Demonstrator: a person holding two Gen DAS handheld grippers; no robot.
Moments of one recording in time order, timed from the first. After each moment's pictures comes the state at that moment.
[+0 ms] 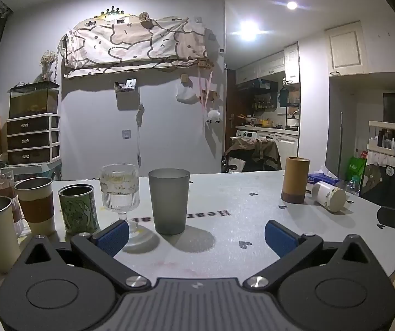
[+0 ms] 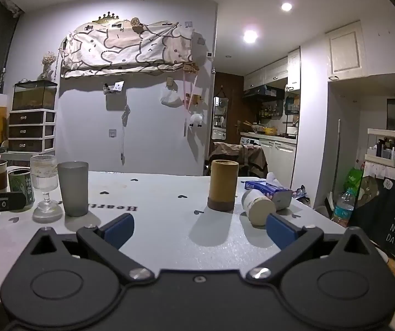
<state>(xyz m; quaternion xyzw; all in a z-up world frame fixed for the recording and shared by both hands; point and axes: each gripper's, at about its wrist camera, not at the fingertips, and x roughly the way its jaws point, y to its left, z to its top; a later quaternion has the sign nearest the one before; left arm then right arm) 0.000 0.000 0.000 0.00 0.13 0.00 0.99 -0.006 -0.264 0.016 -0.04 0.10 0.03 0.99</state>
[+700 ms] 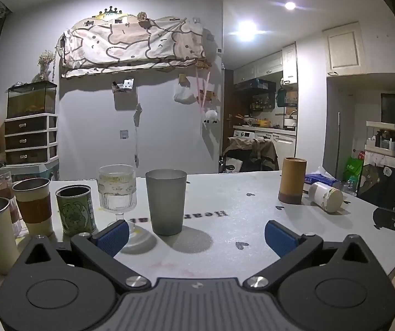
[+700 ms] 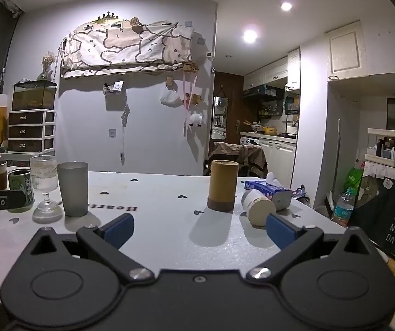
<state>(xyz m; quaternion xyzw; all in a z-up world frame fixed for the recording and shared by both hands) 0.000 -0.002 0.002 0.00 0.12 -0.01 0.99 -0.005 -0.262 0.015 -0.03 0.10 0.03 0.99</state>
